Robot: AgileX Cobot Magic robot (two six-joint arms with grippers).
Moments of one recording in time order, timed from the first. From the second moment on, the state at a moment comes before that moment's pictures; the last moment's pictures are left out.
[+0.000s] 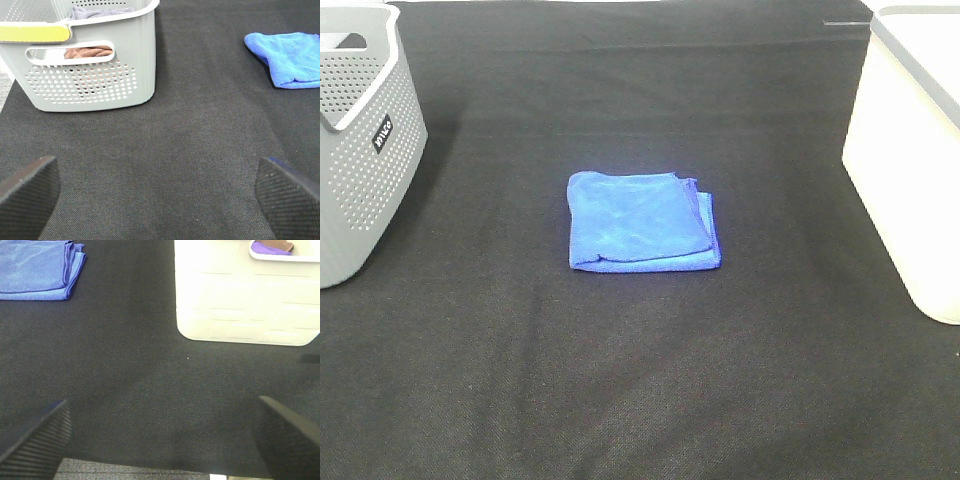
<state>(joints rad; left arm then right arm) -0.01 -0.01 -0.50 -0.05 1.05 0.04 0.05 0.00 -0.45 -0.01 1.11 -0.04</state>
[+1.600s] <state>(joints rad) -0.01 -0.01 -0.50 -0.06 1.05 0.04 0.05 0.00 -0.45 -0.01 1.11 -0.04</state>
